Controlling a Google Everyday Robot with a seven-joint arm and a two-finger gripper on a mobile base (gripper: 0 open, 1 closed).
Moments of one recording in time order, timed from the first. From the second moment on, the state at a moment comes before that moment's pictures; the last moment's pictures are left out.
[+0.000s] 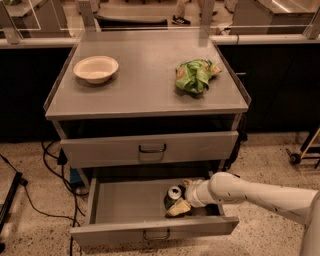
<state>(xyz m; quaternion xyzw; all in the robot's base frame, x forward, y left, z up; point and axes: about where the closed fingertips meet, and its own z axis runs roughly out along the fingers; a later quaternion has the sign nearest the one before) 0.559 -0.082 0.400 -0.50 0.79 0.18 0.30</state>
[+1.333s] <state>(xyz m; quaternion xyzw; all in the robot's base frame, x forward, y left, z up) 0.559 -0.074 0.393 -0.50 0.79 0.19 0.30</state>
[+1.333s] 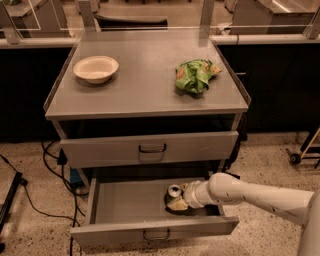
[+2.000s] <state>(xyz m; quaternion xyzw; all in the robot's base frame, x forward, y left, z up) 0.559 -0.074 0.394 -0.50 0.79 0.19 0.30</state>
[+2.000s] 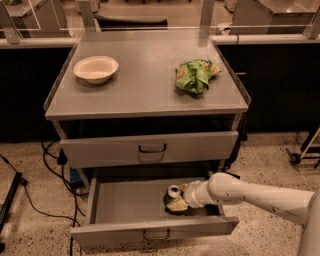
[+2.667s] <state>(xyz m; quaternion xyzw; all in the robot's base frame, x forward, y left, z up) 0.559 -0.078 0.459 -0.54 0.75 0.21 0.31</state>
